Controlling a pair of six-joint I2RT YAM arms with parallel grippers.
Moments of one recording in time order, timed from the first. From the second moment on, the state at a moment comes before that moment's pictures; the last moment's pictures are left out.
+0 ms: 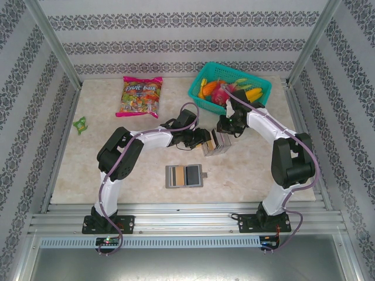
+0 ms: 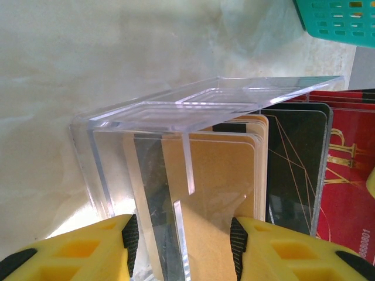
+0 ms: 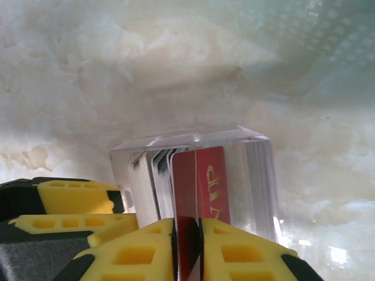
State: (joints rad) left arm -0.65 2.08 1.36 -0.10 0.41 -0.98; right arm 0.24 1.76 1.31 -0.74 -0.31 0.35
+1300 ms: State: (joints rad) left arm -0.65 2.08 1.36 -0.10 0.42 -0.98; right arm 0.20 1.72 1.25 -0.68 -0.42 0.39
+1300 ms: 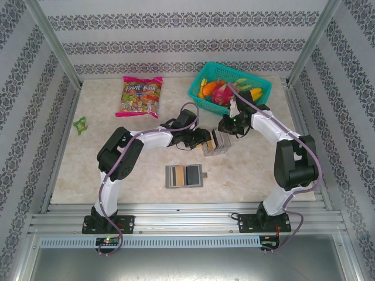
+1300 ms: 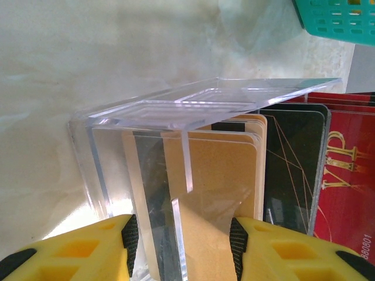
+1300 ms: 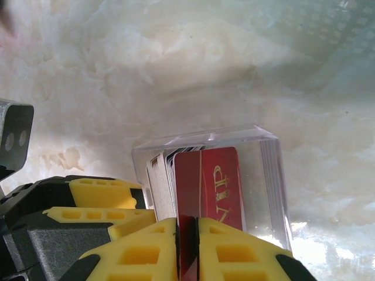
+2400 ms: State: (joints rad) left arm -0.65 2.08 1.36 -0.10 0.42 -0.98; right arm 0.15 1.71 1.23 -0.67 -0.47 0.39
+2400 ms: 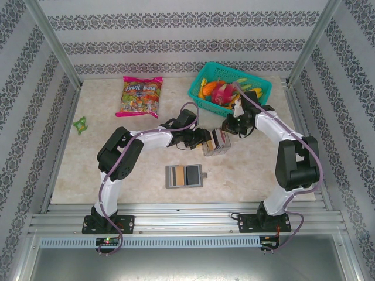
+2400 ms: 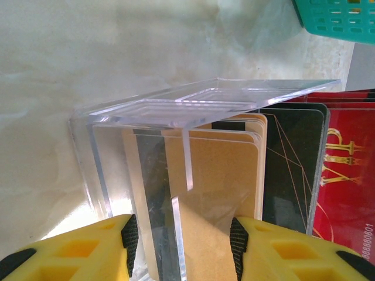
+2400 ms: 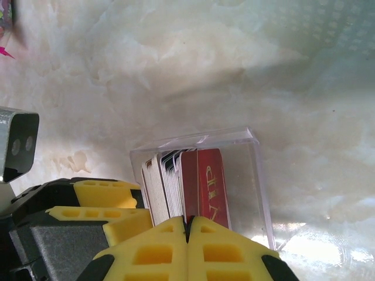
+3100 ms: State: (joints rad) left arm -0.65 2.08 1.38 -0.10 0.43 -0.98; right arm 0.14 1.69 1.19 -0.64 -0.49 0.40
